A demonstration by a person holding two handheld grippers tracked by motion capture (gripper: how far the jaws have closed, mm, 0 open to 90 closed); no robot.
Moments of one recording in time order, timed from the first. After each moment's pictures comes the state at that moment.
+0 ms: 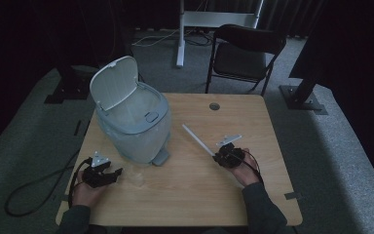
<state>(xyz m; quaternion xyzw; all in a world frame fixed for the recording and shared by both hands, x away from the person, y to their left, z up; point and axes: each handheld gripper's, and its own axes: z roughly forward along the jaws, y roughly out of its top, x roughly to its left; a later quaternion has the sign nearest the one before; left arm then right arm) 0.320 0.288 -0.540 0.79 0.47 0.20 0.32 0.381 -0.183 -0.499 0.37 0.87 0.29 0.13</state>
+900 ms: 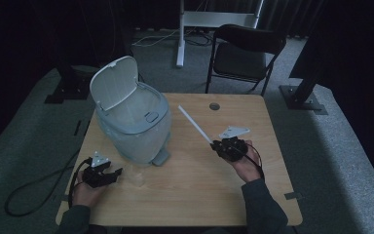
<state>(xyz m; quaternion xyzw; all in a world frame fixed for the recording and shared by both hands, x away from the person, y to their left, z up) 0.320 0.288 -0.540 0.79 0.48 0.20 0.33 0.370 -0.178 -0.444 0.34 0.84 0.37 0.19</state>
